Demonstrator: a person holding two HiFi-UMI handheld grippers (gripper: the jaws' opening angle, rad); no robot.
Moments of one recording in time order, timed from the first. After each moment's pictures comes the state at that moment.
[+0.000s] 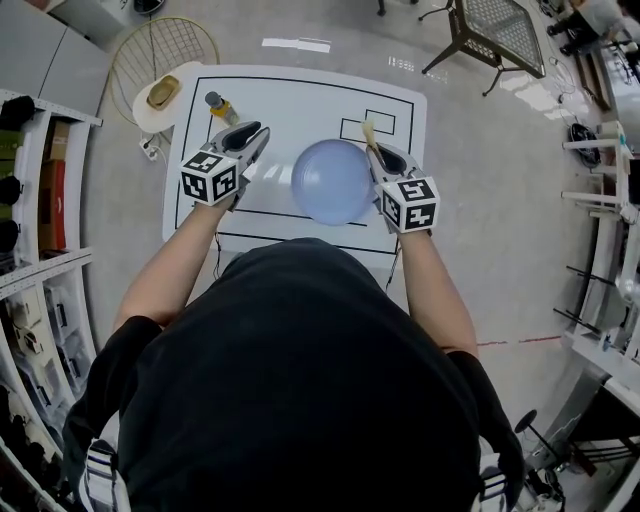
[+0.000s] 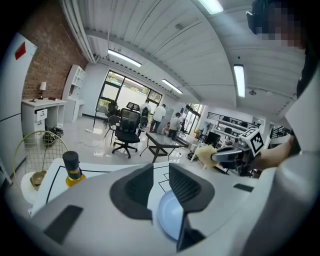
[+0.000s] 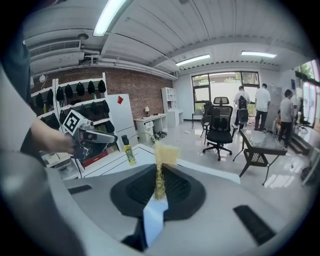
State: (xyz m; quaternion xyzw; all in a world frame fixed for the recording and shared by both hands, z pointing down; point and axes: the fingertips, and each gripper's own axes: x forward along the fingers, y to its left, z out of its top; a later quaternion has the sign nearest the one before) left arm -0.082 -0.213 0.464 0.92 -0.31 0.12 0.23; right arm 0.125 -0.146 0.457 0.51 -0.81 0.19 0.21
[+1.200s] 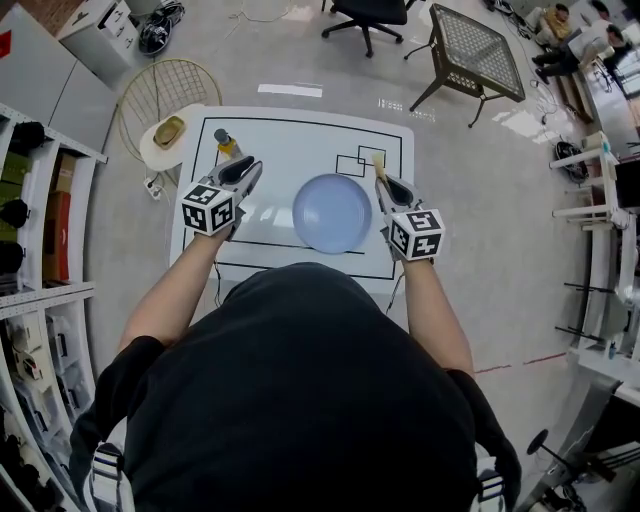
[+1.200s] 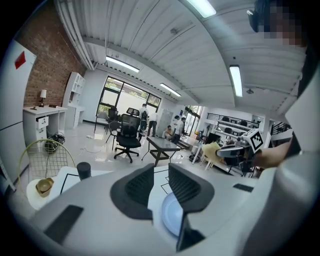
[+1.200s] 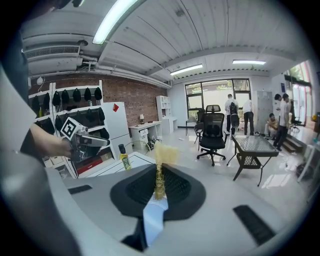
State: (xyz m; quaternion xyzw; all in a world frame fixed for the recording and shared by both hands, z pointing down) left arm -0.107 -0.205 0.434 0.92 -0.31 0.11 0.20; right arm 0.149 -0.124 0.416 0.55 -0.79 0.17 0.18
